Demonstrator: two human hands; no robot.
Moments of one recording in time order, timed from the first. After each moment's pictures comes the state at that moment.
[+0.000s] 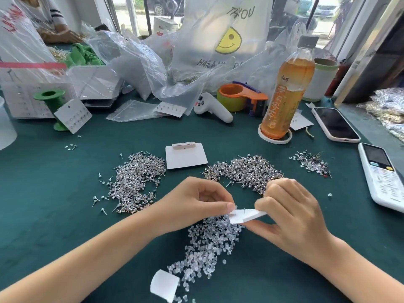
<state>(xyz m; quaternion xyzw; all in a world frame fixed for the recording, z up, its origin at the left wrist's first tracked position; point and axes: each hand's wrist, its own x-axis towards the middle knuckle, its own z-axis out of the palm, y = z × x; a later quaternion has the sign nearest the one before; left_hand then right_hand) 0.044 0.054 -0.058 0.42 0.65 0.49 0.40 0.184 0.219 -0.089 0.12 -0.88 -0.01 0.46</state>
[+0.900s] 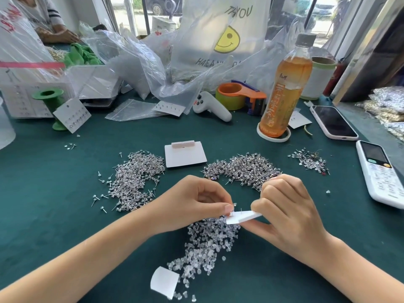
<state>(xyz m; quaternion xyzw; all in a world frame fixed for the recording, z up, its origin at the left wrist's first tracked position) 0.044 0.050 -0.054 0.45 0.65 0.46 0.40 0.185 0.217 -0.090 0.13 -0.87 -0.06 0.47</state>
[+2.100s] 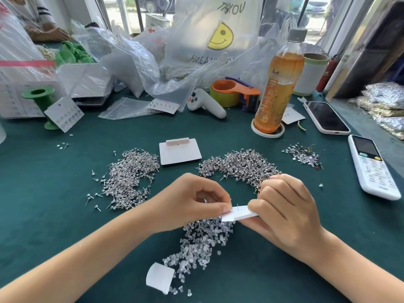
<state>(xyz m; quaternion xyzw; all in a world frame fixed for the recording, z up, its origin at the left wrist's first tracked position) 0.051 0.050 -0.050 0.49 0.66 0.43 0.37 0.193 0.214 -0.088 0.13 -0.85 -0.12 0.49</state>
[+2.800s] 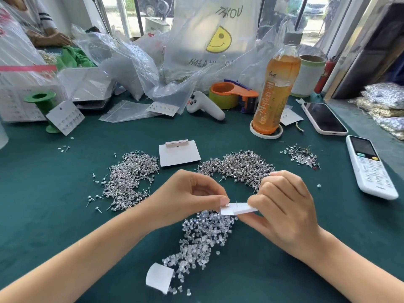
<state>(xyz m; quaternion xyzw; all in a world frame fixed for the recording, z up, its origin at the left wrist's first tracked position) 0.049 0.050 -0.047 0.42 0.66 0.49 0.38 0.190 0.213 -0.089 0.11 -0.84 -0.10 0.52</state>
